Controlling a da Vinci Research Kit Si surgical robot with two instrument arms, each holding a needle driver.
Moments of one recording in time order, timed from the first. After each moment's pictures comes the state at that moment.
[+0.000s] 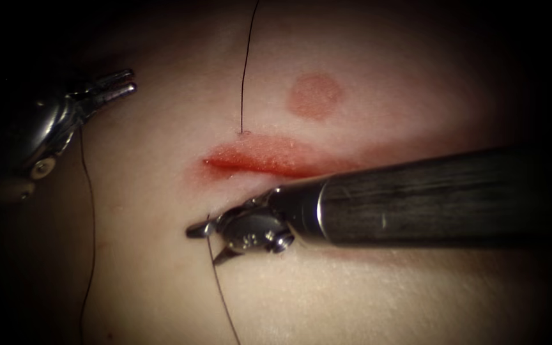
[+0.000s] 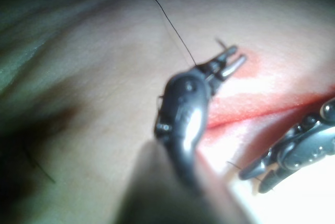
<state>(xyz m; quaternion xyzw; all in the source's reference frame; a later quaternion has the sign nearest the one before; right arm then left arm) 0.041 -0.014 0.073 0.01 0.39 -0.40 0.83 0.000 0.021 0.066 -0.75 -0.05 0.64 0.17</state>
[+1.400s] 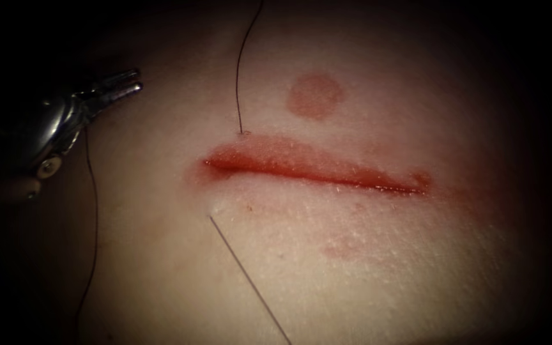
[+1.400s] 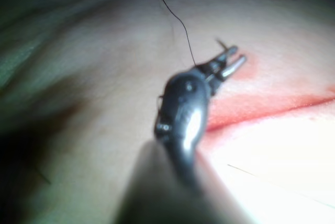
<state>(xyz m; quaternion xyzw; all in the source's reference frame) 0.026 -0.030 0.055 0.08 0.41 -0.34 0.84 -0.001 0.021 0.066 -0.75 -0.06 0.64 0.17</state>
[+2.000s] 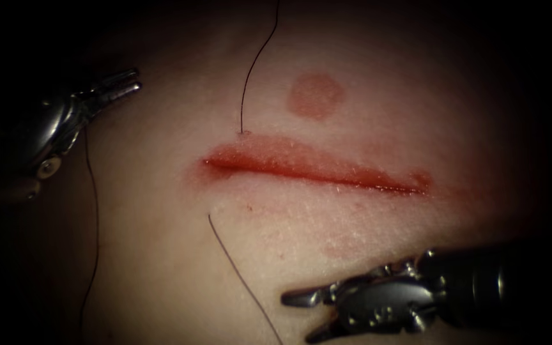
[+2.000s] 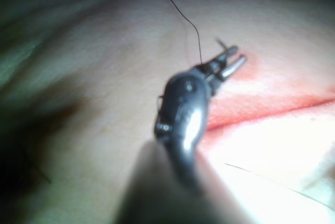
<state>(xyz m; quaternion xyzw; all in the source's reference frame) 0.027 -0.017 0.058 0.03 0.47 -0.26 0.84 0.000 0.021 0.066 -0.75 -0.06 0.64 0.17</state>
